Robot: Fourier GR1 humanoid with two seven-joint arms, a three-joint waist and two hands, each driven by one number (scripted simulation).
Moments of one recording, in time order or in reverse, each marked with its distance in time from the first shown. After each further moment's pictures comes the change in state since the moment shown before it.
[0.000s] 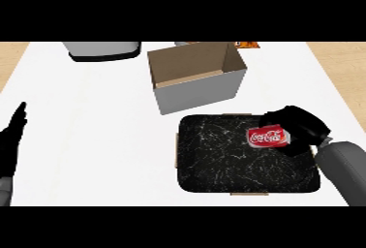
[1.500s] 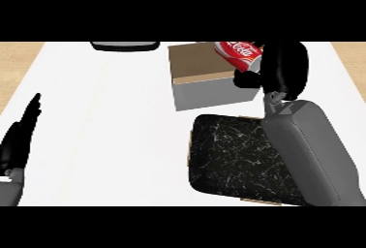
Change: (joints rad) left arm -0.049 -0.042 -0.014 -0.031 -0.043 -0.042 0.008; right arm -0.277 0.346 -0.199 -0.468 0.303 -0.166 1.344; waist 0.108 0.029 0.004
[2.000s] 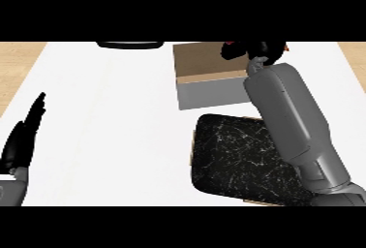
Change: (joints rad) left arm -0.010 -0.023 0.006 0.011 -0.025 -0.016 -0.022; right arm -0.276 0.084 -0.200 0.504 -0.087 -0.174 -0.150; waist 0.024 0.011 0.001
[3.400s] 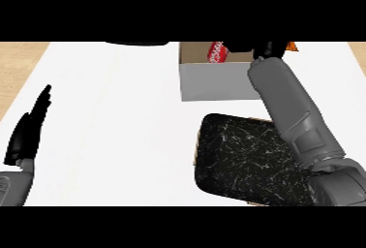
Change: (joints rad) left arm -0.054 -0.025 0.006 0.005 -0.034 -0.019 0.013; right arm -0.181 -0.001 -0.343 0.570 -0.193 -0.475 -0.454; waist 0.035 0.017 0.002
